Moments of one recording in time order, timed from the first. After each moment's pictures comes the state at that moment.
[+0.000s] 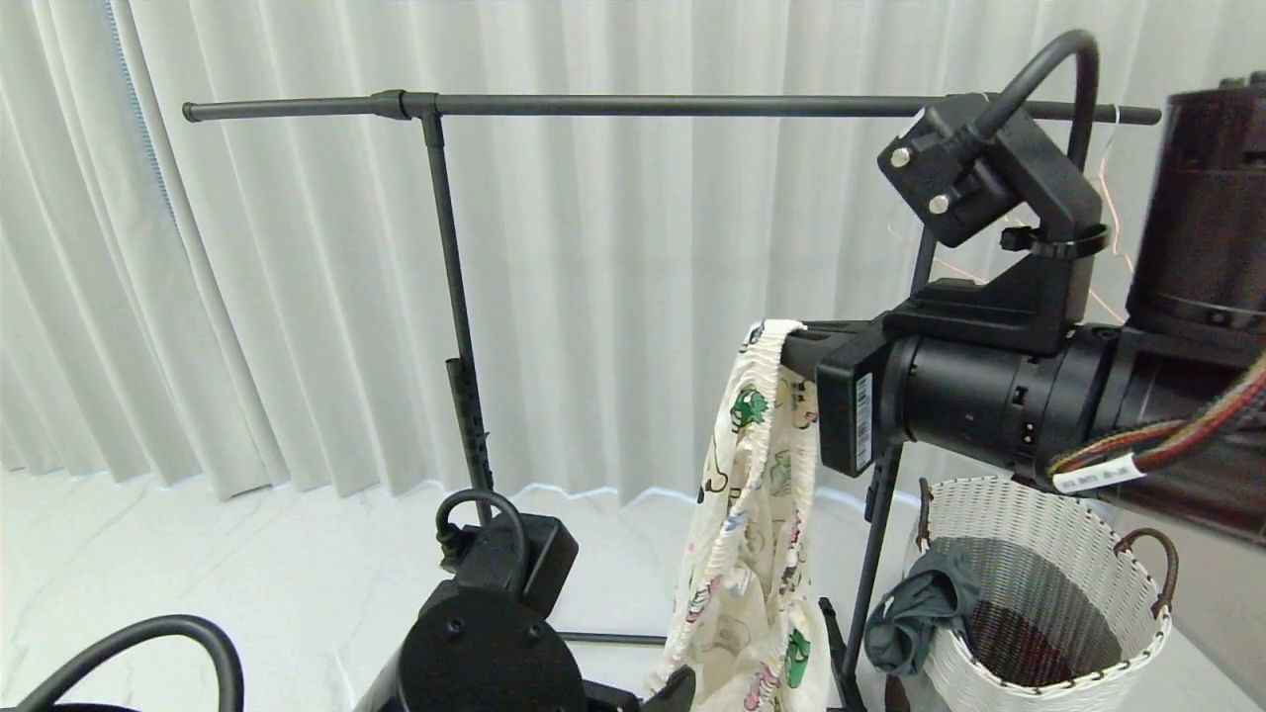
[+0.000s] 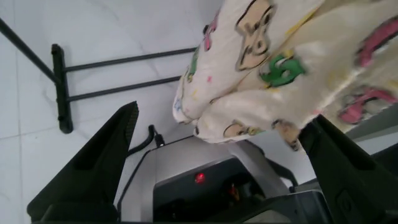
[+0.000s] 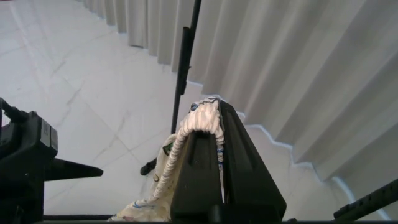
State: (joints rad) left arm -1.08 1.55 -0.63 -0.17 0.41 -0.62; right arm 1.02 1.52 -1.12 -0.24 -0.23 0.00
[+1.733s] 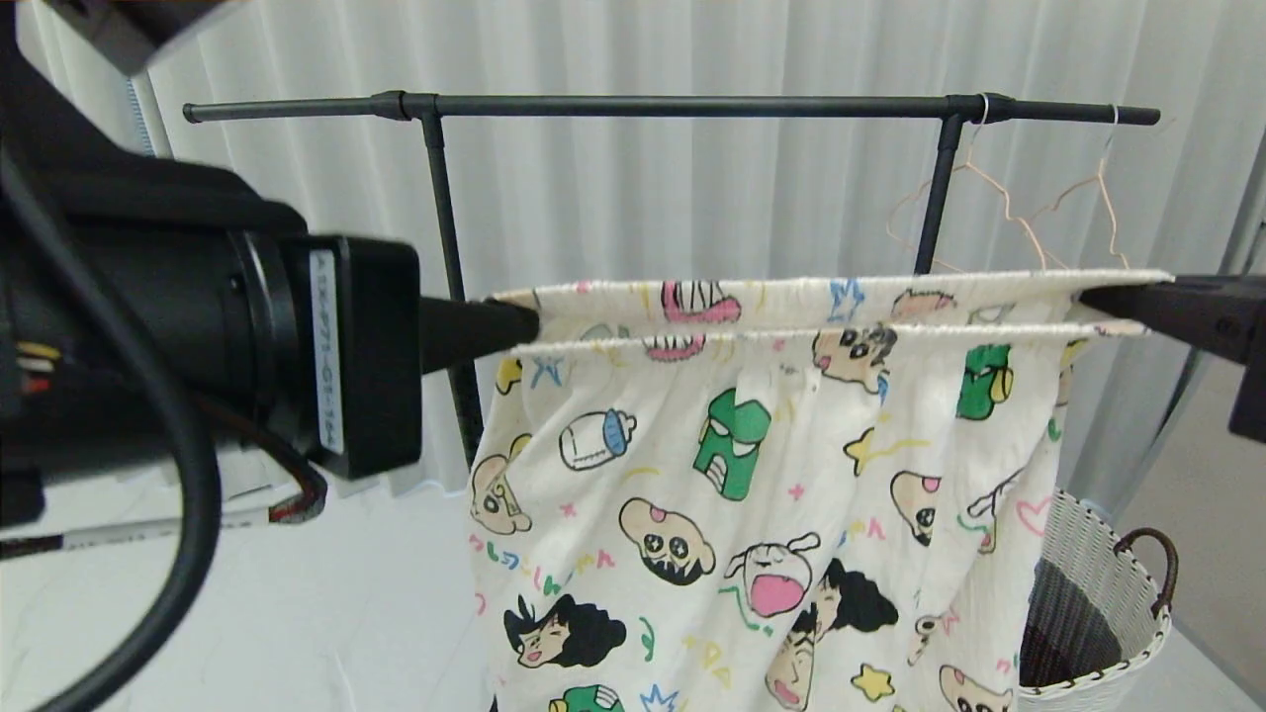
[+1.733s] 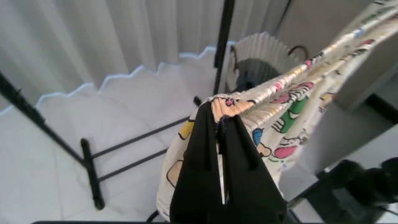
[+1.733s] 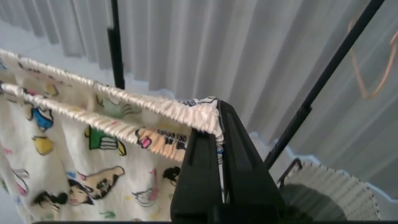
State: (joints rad) left arm -0.96 1.34 -1.40 0.45 0.30 -0.25; right arm 0.85 1.15 -1.10 0.09 -0.34 0.01
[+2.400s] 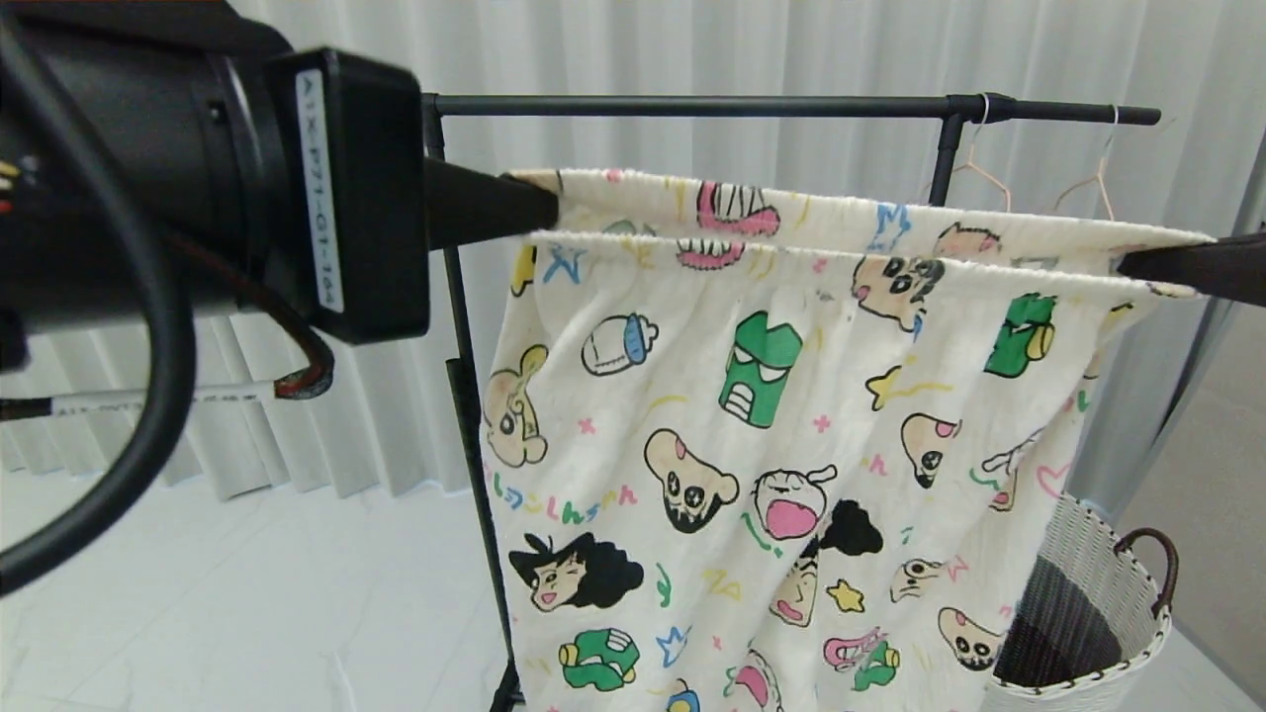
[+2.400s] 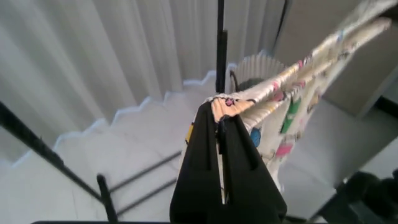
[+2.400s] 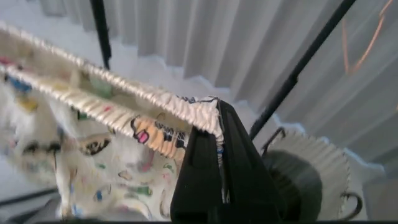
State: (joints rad) left arm -0.95 1.38 -1.51 0.39 0.28 -0.07; right arm 0.78 1.20 -1.37 0.47 -0.30 0.02
